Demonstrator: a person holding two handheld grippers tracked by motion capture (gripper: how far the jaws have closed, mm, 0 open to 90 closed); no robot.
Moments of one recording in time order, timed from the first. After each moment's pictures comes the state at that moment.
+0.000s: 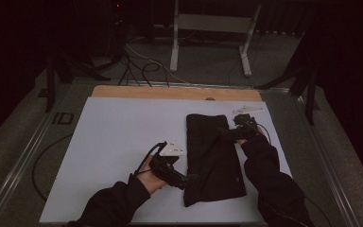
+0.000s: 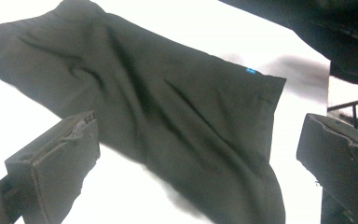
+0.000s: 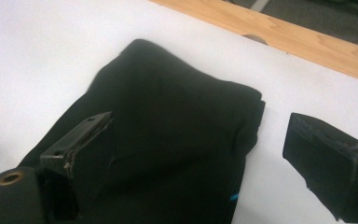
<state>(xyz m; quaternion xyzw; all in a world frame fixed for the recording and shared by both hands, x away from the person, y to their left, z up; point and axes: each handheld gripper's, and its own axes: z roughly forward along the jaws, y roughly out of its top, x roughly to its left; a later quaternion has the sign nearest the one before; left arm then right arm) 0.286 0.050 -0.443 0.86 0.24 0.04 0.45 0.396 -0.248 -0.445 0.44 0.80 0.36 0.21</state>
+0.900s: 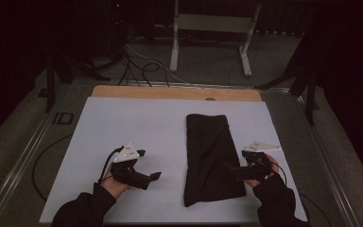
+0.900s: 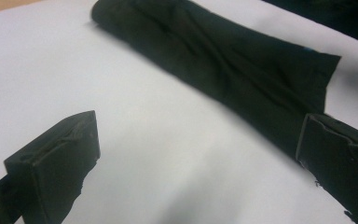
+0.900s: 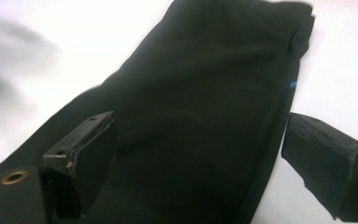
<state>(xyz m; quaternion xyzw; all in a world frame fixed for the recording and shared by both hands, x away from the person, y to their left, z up) 0.276 0.147 -0.469 0.82 0.31 0.09 0.47 0.276 -0.260 -0.454 0.45 0.80 0.37 0.15</state>
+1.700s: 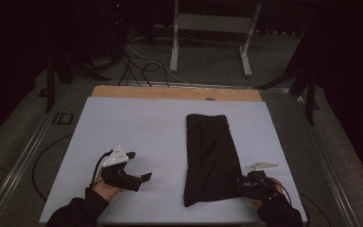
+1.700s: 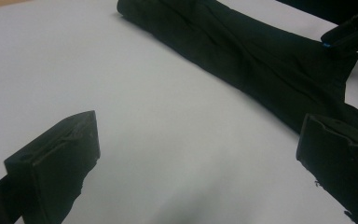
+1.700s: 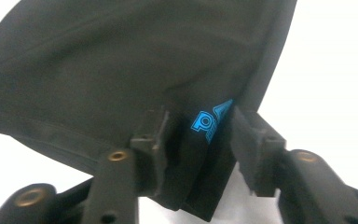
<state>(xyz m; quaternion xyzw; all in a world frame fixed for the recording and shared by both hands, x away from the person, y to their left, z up) 0.271 0.170 -0.483 0.81 0.33 0.10 0.48 0.238 -0.270 -0.487 0.51 0.80 0.28 0.13</state>
